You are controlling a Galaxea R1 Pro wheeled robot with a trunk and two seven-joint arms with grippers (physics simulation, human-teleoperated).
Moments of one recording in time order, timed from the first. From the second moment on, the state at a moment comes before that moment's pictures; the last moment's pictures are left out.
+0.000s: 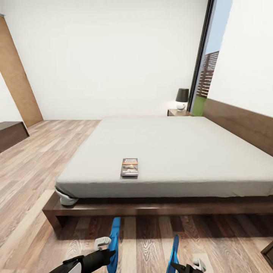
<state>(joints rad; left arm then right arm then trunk) -0.47 0.12 -0.77 -0.35 1.01 0.11 -0.50 -0.33 -0.13 -0.28 -0.31 -0.21 0.34 0.93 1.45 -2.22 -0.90</state>
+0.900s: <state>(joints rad) -0.47 0.12 -0.77 -0.35 1.01 0.11 -0.50 -0.33 -0.13 -0.28 -0.31 -0.21 0.34 0.92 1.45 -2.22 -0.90</state>
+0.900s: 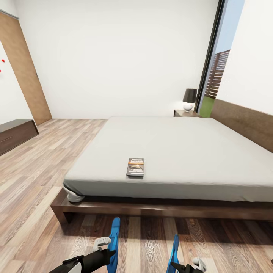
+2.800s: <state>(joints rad) -0.54 0.15 -0.77 -0.34 0.96 0.04 0.36 -0.33 -0.22 -0.29 -0.31 -0.21 0.35 0.93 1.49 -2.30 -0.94</state>
